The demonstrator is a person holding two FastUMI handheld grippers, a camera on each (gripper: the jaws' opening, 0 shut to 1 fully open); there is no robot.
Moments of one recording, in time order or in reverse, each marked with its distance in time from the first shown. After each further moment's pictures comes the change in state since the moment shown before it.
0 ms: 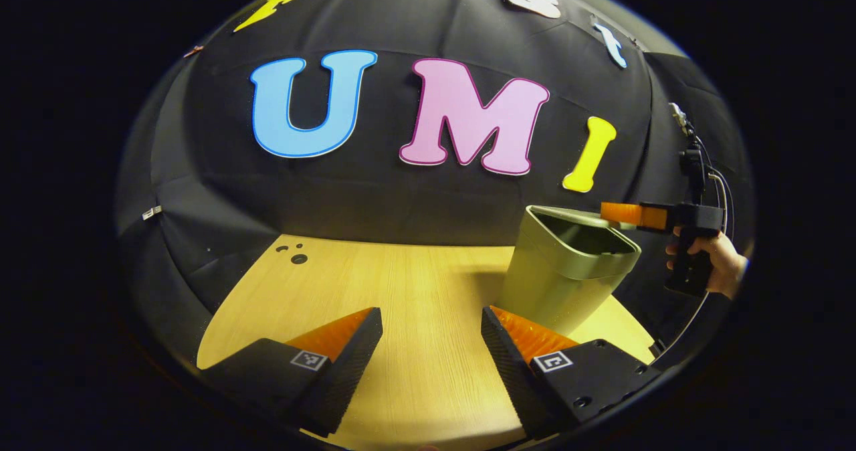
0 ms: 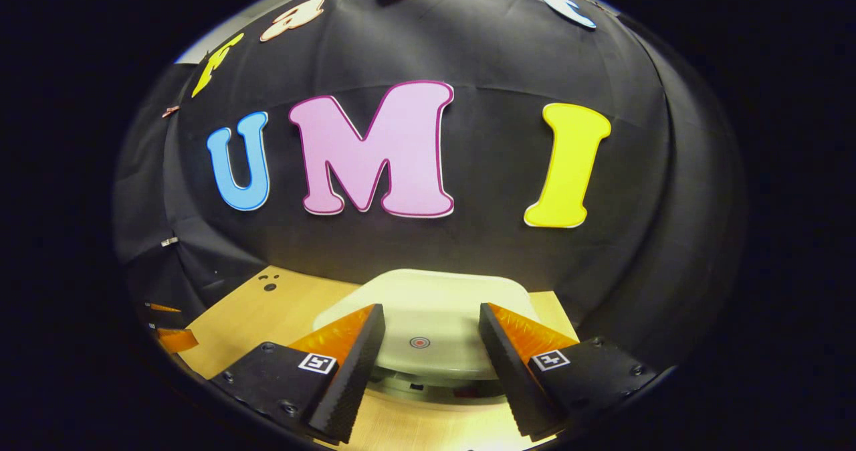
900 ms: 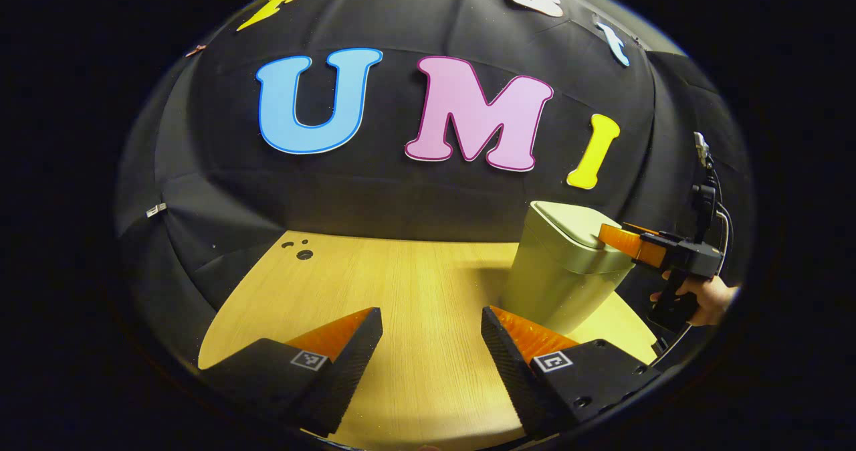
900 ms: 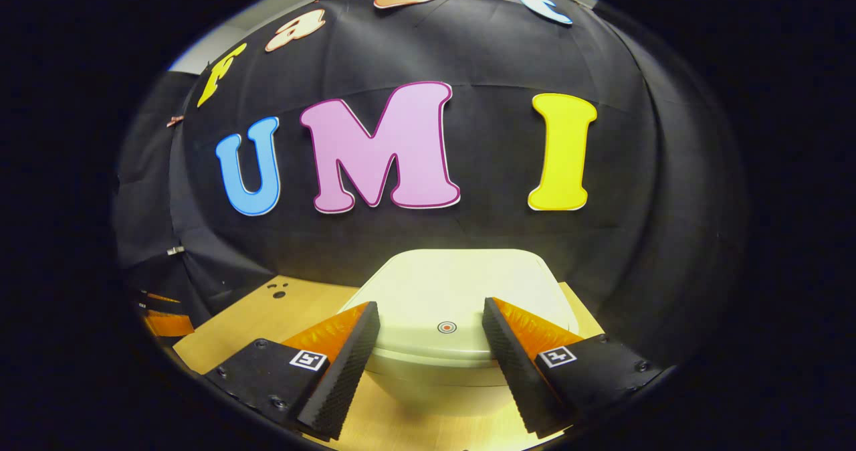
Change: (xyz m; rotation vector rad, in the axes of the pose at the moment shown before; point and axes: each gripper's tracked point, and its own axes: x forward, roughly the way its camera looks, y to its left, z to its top) left arm -0.006 0.004 -0.010 -0.005 0.012 0.021; right arm -0.010 0.014 -0.037 0.072 -0.117 0.013
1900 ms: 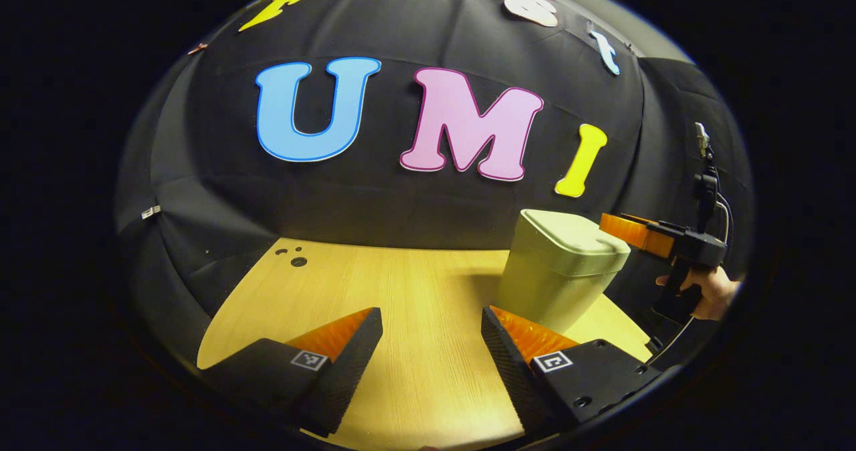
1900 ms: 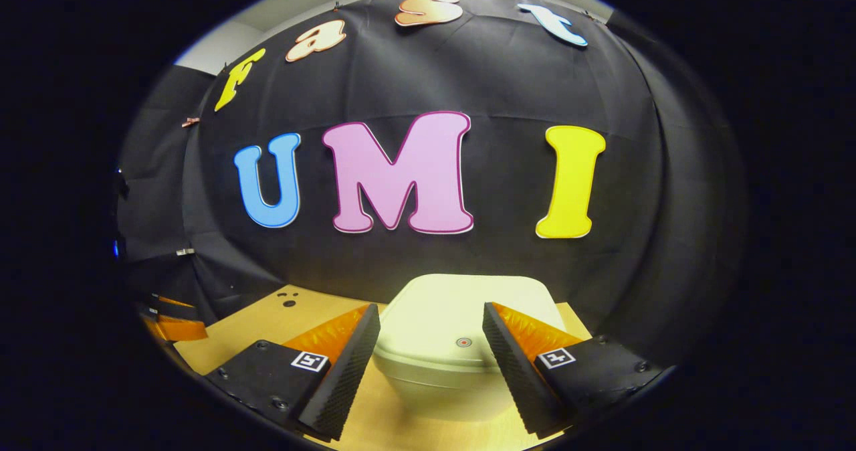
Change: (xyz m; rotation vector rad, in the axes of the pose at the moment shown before) left arm -0.014 0.005 0.007 0.009 -0.055 -0.061; right arm -0.037 0.030 0.041 -0.046 -0.071 0.045
